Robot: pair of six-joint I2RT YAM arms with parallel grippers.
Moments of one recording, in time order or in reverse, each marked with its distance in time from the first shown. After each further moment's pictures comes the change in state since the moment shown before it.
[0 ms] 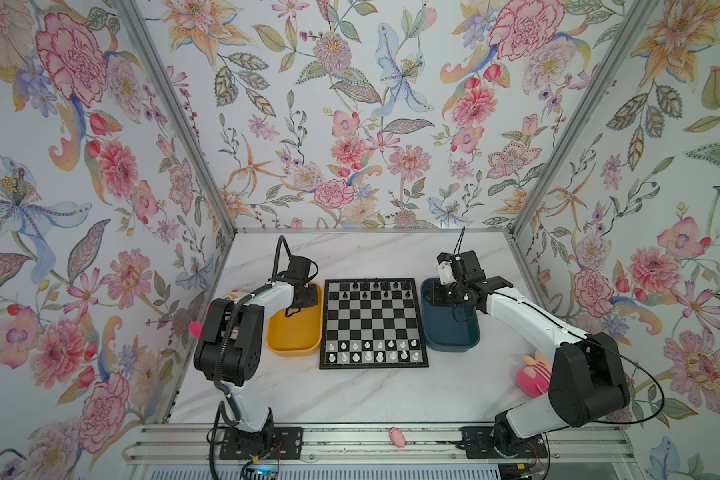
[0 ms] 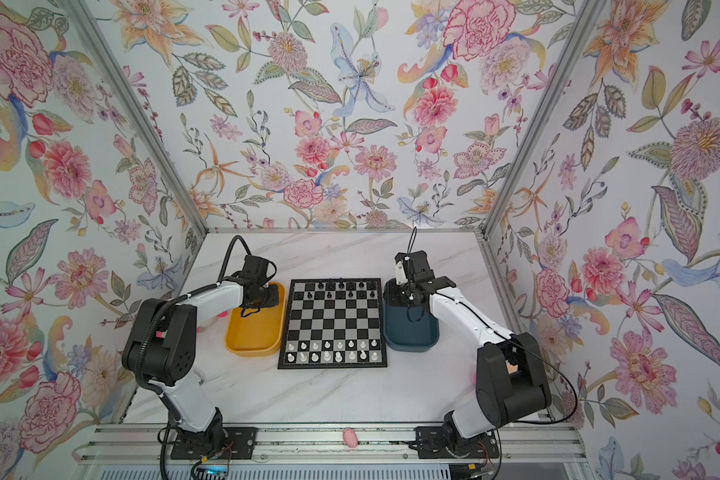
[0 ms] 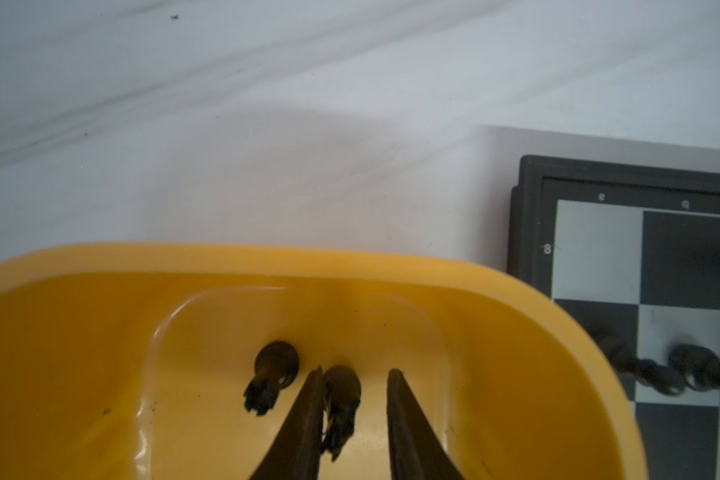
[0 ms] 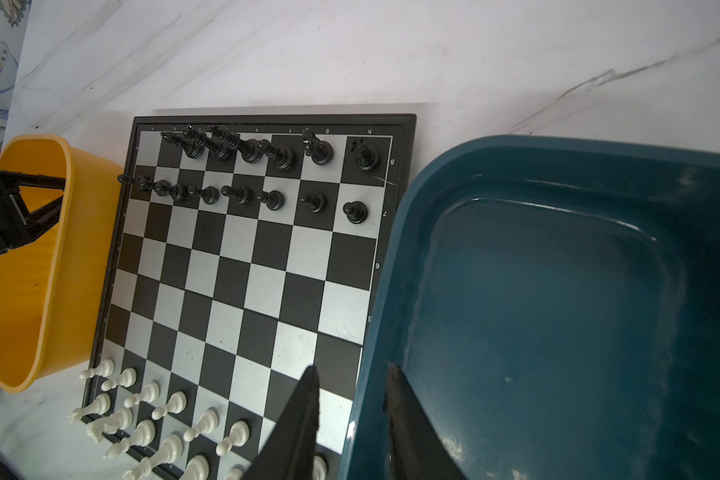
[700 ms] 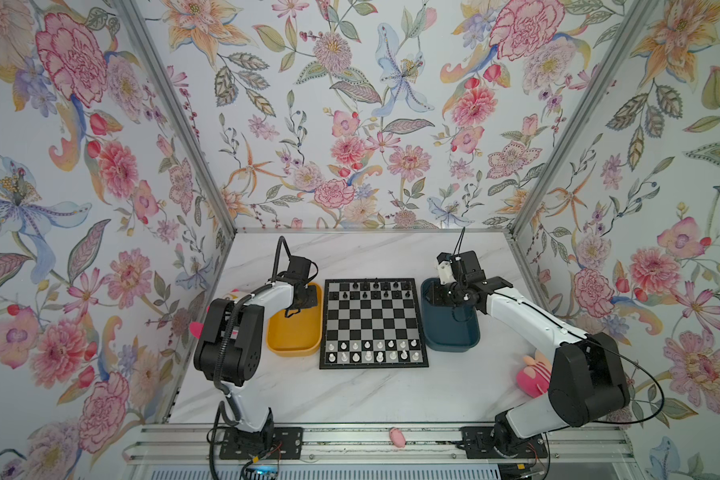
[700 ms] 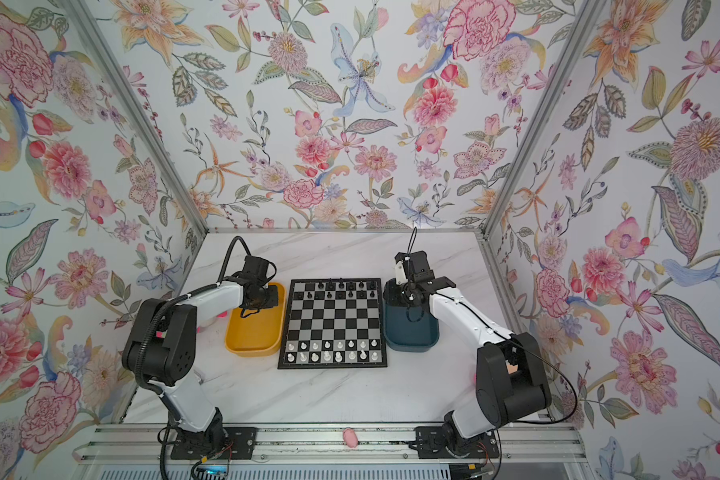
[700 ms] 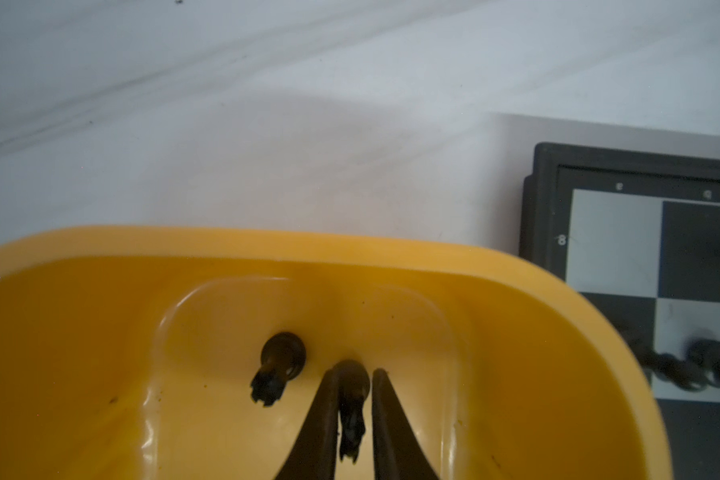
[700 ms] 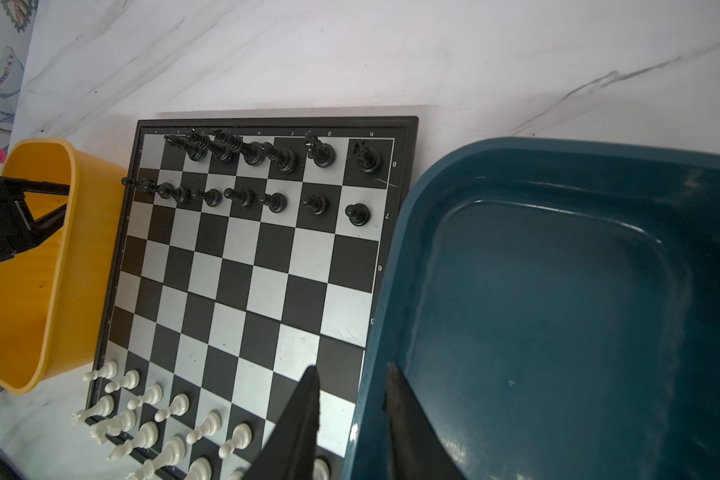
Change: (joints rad) left arm 0.000 0.000 0.000 -0.016 -0.012 0.000; right arm 0.000 0.000 -0.003 0.011 -0.005 0.006
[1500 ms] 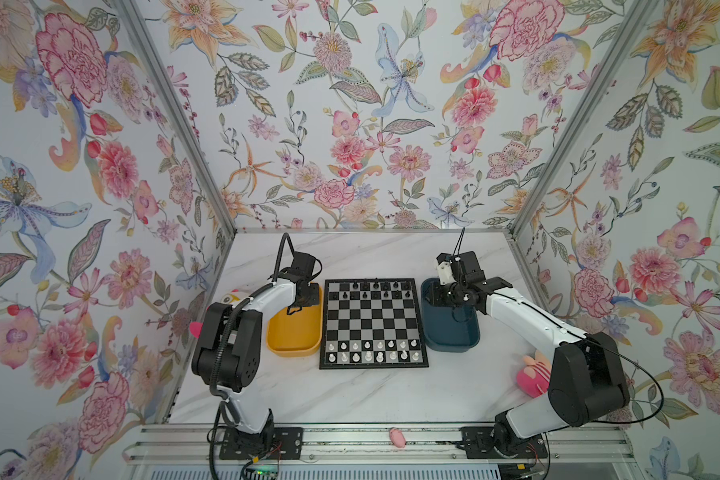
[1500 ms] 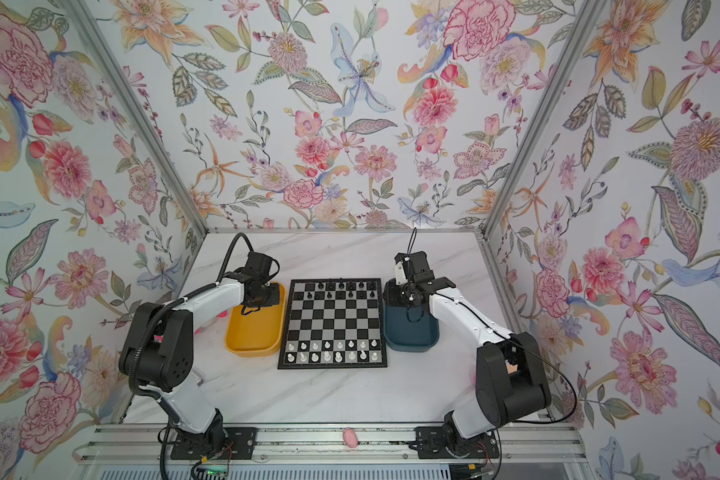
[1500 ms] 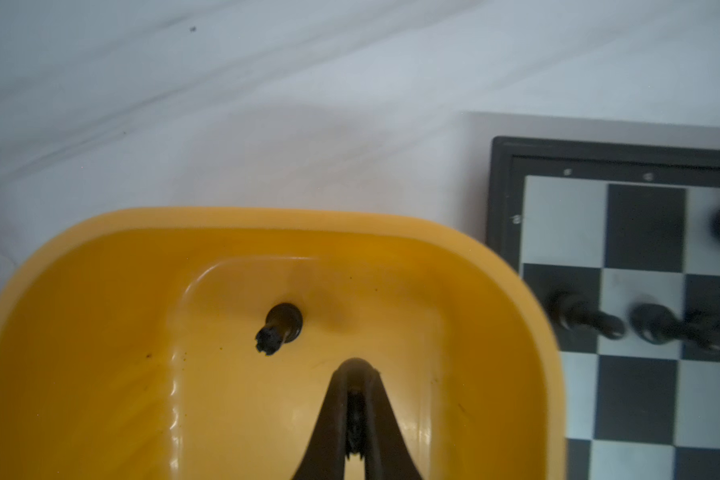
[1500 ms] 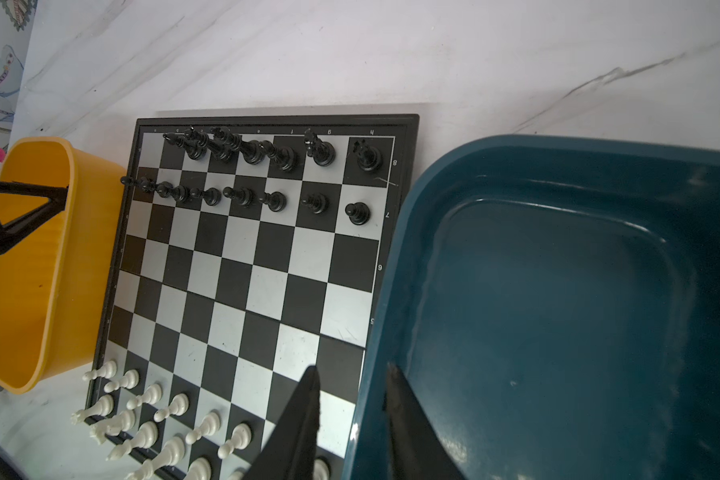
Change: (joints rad) left arm -0.055 -0.062 0.082 -0.129 -0.050 0.000; right arm 0.000 0.002 -0.008 0.003 -0.002 0.000
